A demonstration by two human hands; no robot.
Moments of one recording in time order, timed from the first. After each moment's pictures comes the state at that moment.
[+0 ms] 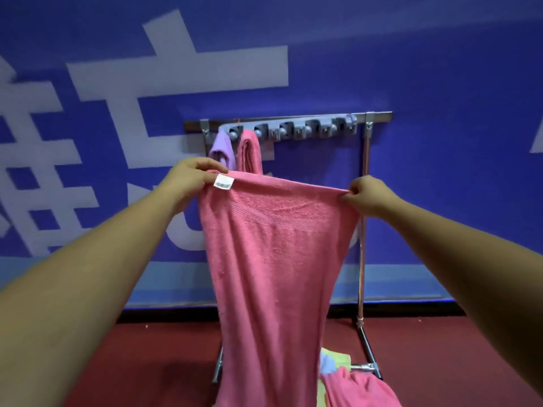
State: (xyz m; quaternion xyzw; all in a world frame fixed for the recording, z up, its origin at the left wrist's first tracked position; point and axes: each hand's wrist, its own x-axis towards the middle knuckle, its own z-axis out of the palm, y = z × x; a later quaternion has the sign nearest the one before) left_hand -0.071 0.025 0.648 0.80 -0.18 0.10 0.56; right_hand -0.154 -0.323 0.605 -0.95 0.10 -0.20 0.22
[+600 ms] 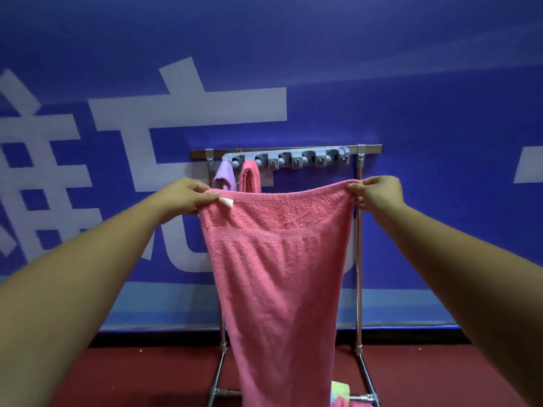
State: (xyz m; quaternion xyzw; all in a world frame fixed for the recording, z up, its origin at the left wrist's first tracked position) left_hand -0.087 0.053 0.687 0.89 -0.20 0.04 0.40; right_hand -0.169 -0.332 0.654 -0.73 0.14 -0.34 0.58
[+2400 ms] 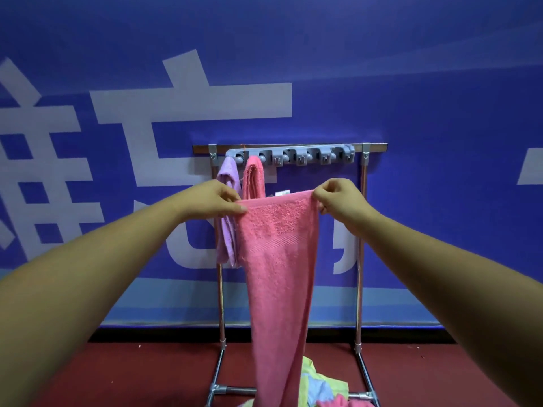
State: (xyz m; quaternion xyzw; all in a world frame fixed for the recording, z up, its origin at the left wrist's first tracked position) left_hand -0.120 0.025 0.689 0.93 -0.28 0.03 0.24; right_hand -0.174 -0.255 0.650 -0.82 -0.03 -0.26 0.51
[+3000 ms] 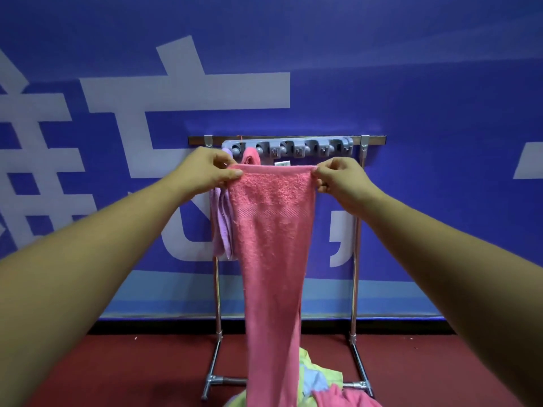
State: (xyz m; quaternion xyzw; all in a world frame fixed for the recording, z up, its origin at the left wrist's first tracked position) left_hand -0.119 0.013 0.704 0.84 -0.27 0.12 0.45; right_hand -0.167 -0.259 0.670 -0.77 -0.08 -0.25 0.59
